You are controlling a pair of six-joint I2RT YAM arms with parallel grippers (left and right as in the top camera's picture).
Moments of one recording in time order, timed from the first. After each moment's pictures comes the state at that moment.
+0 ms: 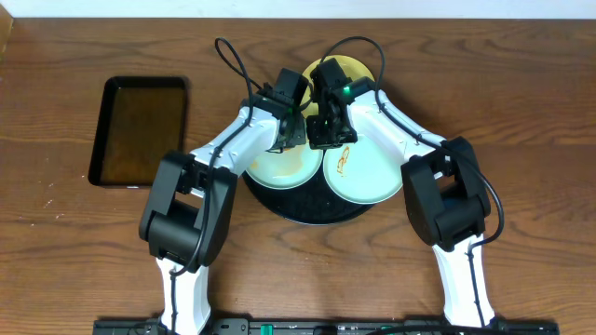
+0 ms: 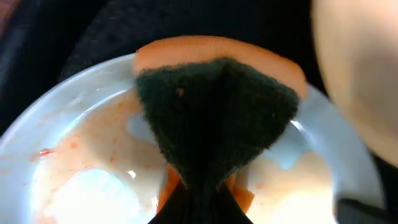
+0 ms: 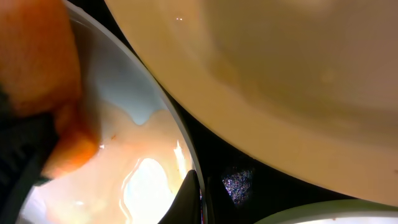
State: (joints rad) left arm -0.41 2.07 1.43 -0.63 -0.08 -0.50; right arm 0.50 2.29 1.78 -0.85 -0.20 0.36
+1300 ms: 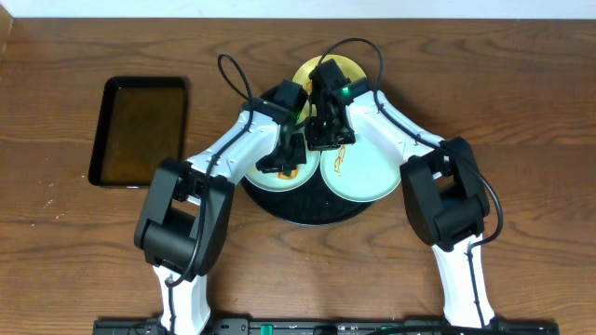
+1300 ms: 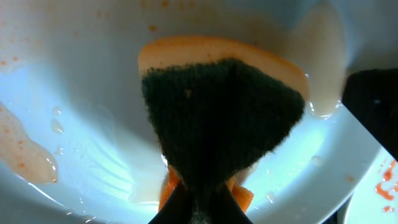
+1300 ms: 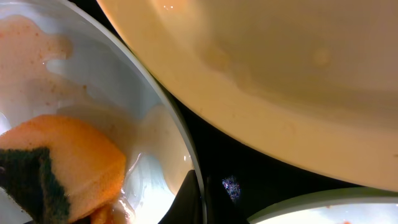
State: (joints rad) left arm -0.43 2.02 1.40 -0.84 0.08 -0.55; right arm 0.50 2.30 1.78 -0.85 -0.23 0.35
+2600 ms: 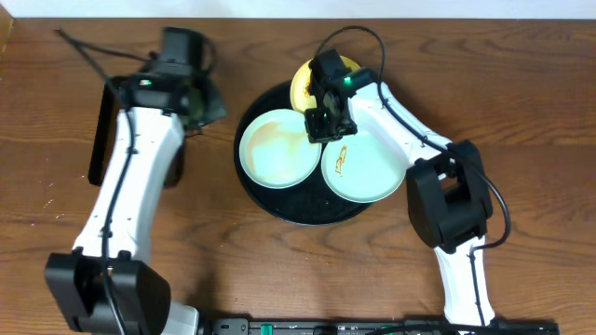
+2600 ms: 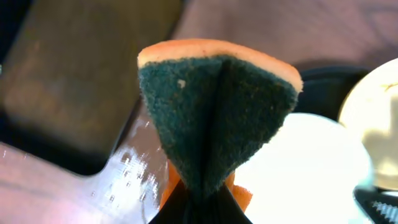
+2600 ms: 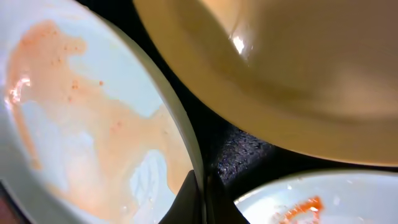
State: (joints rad) left arm -0.09 1.65 1.53 -1.03 -0.11 -0.51; right arm 0.50 2.26 1.87 -0.94 -0.20 0.30
